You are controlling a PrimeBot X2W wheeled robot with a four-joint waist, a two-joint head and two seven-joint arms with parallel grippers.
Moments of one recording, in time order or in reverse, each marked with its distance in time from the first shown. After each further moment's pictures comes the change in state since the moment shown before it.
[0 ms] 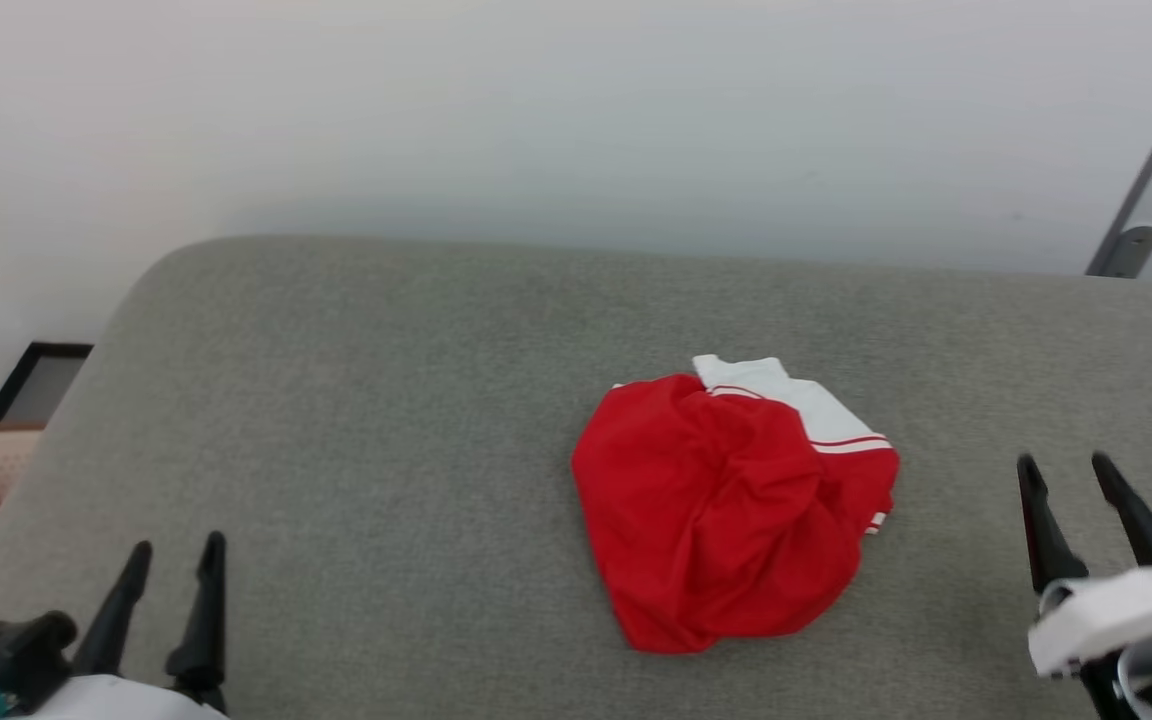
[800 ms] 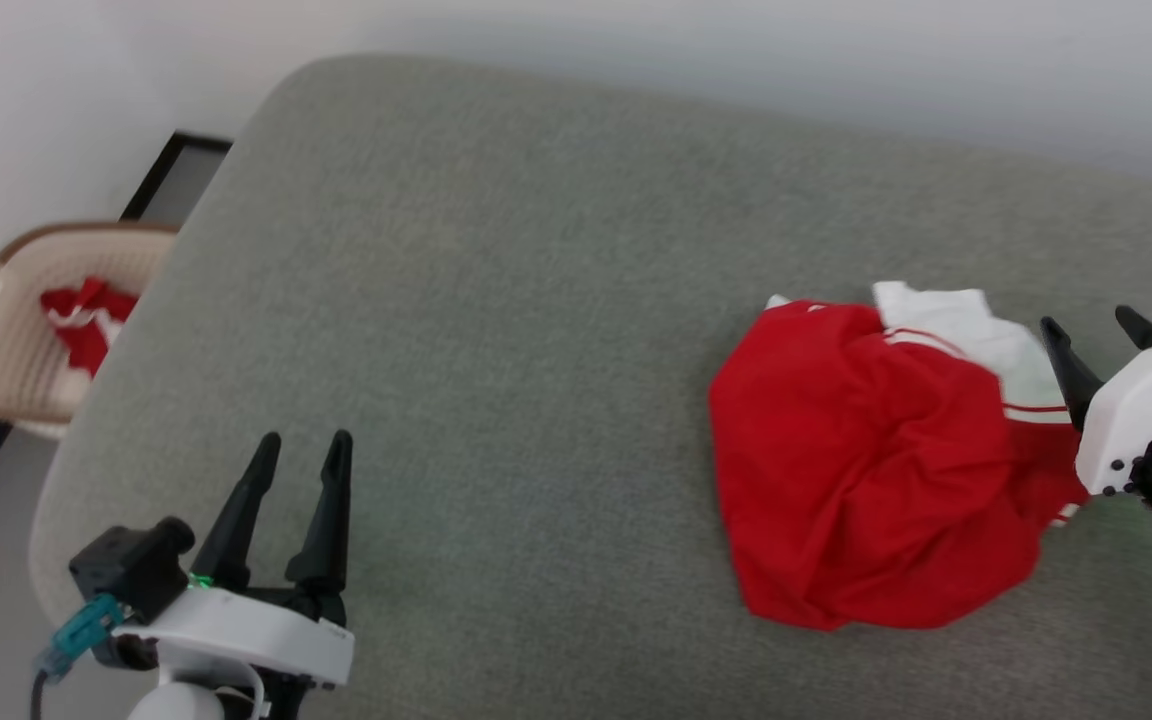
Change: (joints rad) left arm -0.166 -0.155 -0.070 -0.021 0.070 -0.058 0.001; right arm -0.419 -0.159 0.183 0.221 0.054 0.000 0.338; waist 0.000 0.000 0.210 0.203
